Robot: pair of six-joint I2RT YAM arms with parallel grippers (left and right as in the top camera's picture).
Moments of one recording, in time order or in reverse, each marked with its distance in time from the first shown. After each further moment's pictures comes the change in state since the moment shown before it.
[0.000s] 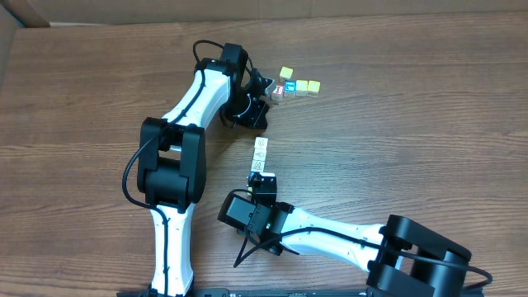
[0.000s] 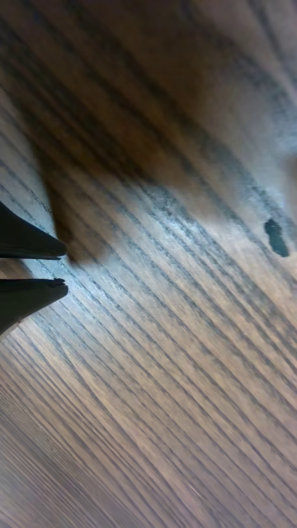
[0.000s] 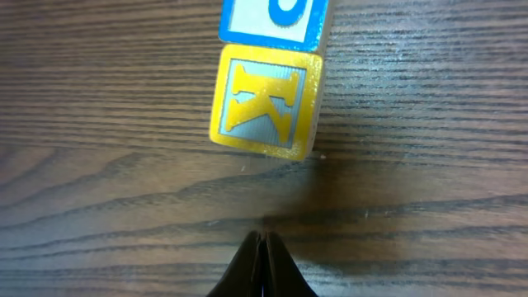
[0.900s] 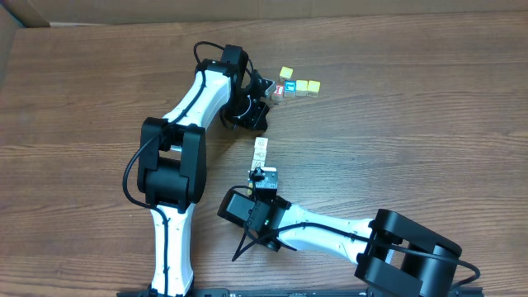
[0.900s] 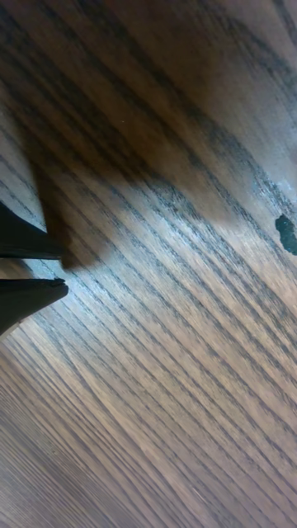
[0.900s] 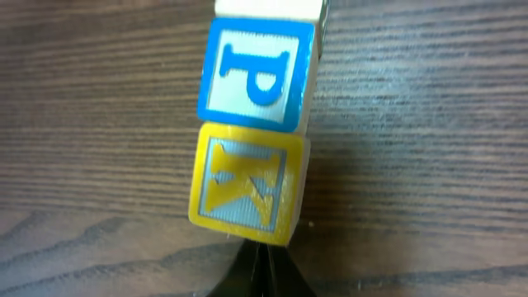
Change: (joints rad) left arm -0.001 0.000 -0.008 0.002 0.000 0.000; right arm -0.020 0.045 0.000 0.067 0.087 -0.002
